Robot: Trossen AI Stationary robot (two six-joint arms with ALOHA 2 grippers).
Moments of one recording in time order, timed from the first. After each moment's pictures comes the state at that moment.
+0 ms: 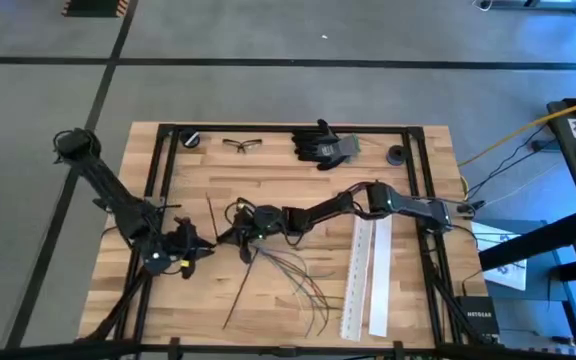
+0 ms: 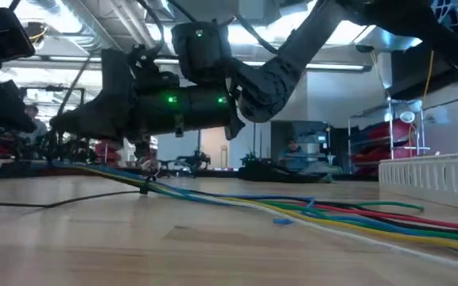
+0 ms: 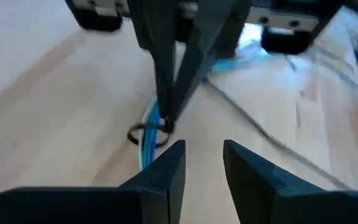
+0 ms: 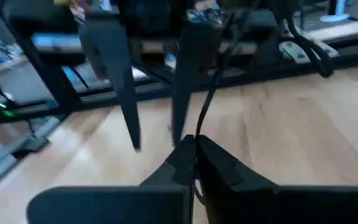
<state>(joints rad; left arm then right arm) -0.91 1.00 0.27 -0.12 -0.86 -1.10 0.06 2.50 1.62 0.77 -0.24 0.29</state>
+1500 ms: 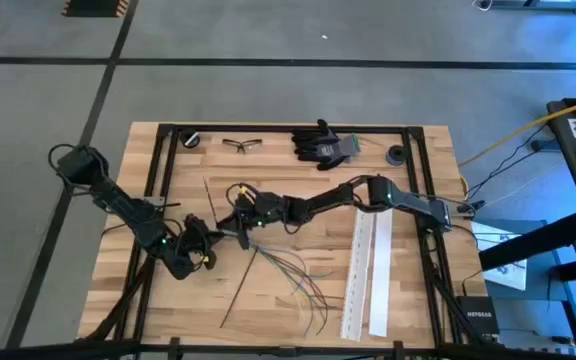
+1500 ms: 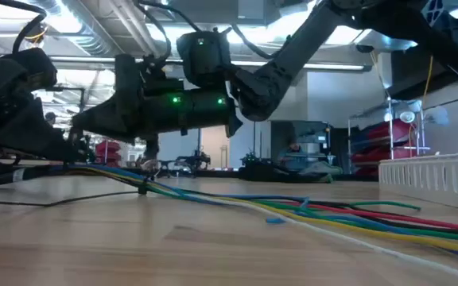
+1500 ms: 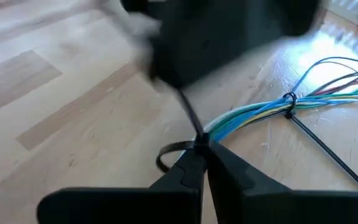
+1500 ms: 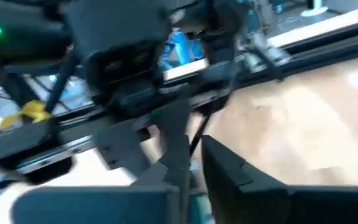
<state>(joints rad) -0.76 1.30 0.28 0.00 -0.95 -1.19 -0.03 2.45 1.62 0.68 -0.21 0.31</state>
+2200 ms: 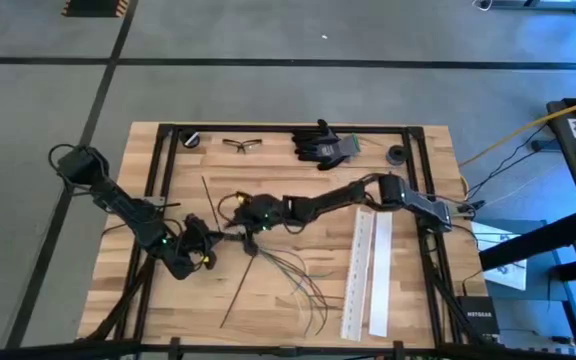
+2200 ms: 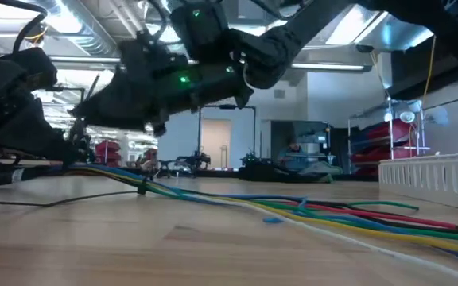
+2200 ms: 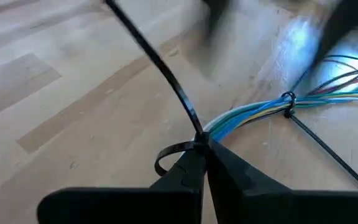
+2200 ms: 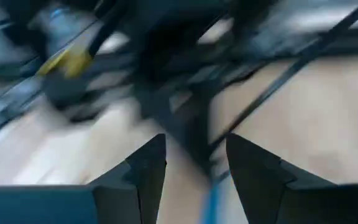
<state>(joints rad) -0.76 1.30 0.28 0.01 -0.95 -1.17 0.03 2.37 1.60 0.49 -0.13 0.12</state>
